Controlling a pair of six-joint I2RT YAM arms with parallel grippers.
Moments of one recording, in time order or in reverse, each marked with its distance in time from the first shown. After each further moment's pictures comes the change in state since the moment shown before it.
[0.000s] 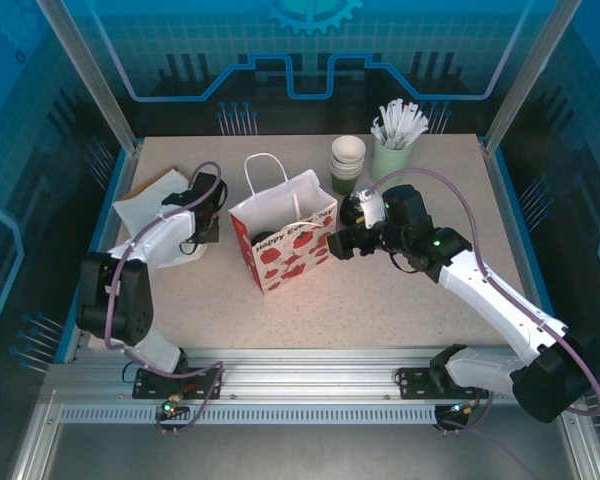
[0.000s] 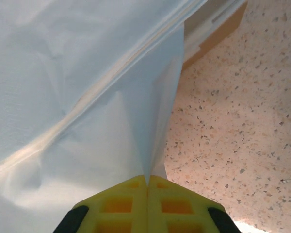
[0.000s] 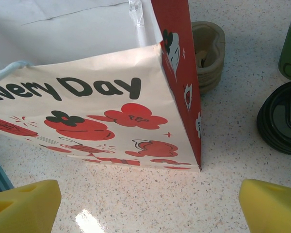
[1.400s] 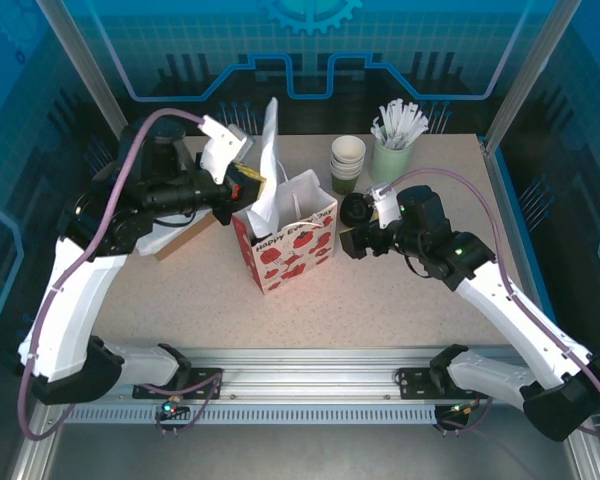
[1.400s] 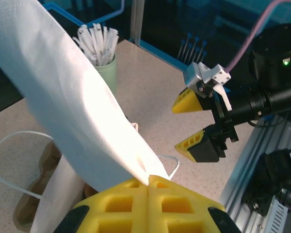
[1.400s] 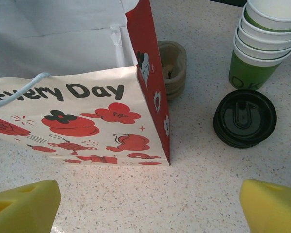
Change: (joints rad) left arm -0.388 -0.267 0.859 -0.367 0.746 0.288; right arm 0.012 -0.114 0.071 -0.156 0.153 -0.034
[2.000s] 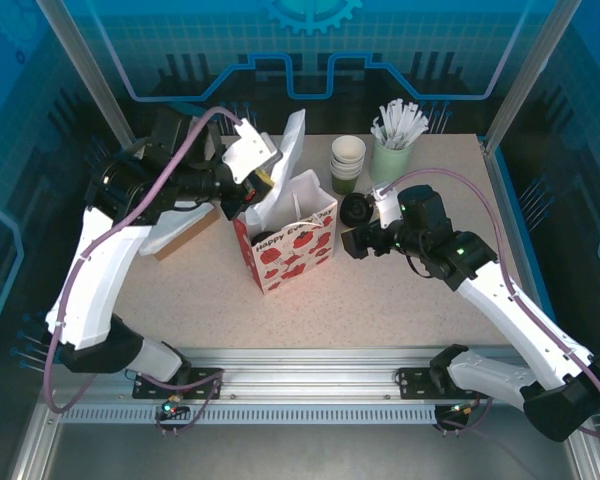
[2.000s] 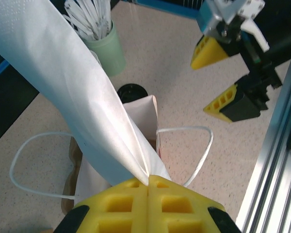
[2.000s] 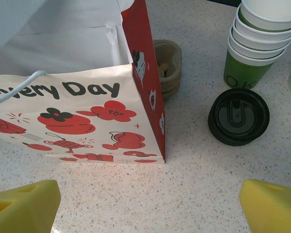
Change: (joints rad) left arm -0.003 0.169 0.171 -0.202 -0.049 0.320; right arm 0.000 0.000 0.011 -0.017 0.011 -0.011
